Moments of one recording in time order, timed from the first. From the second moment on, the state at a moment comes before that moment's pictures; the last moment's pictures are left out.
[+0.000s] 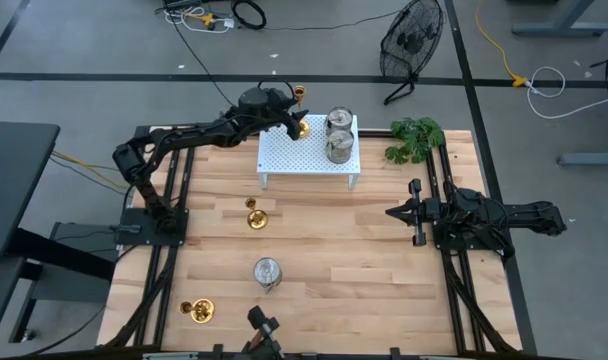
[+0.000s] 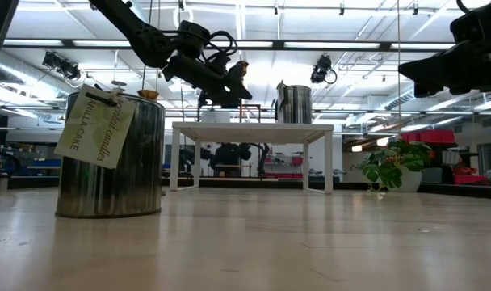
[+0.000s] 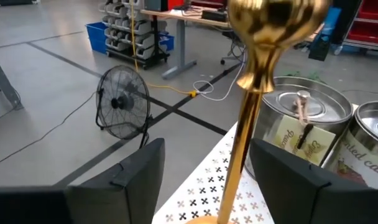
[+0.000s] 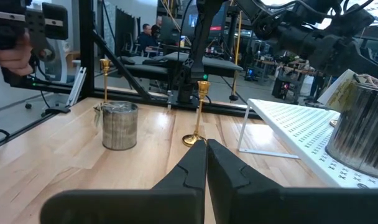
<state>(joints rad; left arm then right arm) 0.65 1.72 1.14 0.38 0.01 -0.02 0.01 0.00 0.02 0.01 -0.02 -0.15</state>
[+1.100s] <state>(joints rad) 0.65 1.72 1.14 0.39 0.01 -0.01 0.01 0.00 0.02 0.01 -0.02 -0.15</state>
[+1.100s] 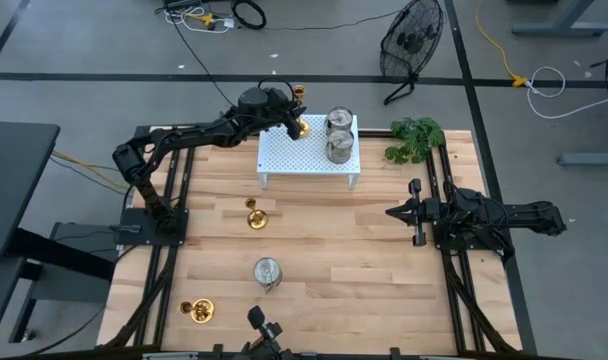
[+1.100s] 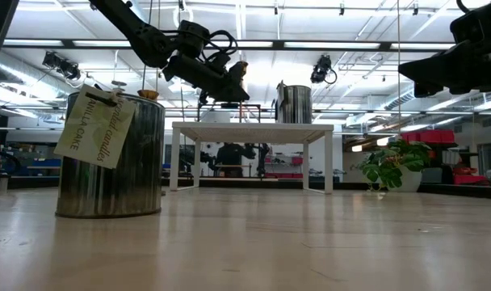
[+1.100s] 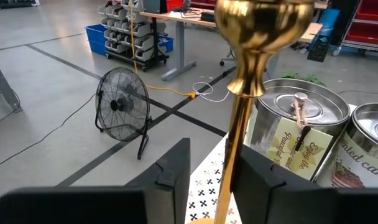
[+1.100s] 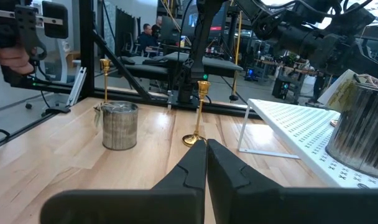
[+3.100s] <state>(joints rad) 0.65 1.68 1.14 0.39 0.01 0.02 0.01 0.00 0.02 0.01 -0.02 -0.15</state>
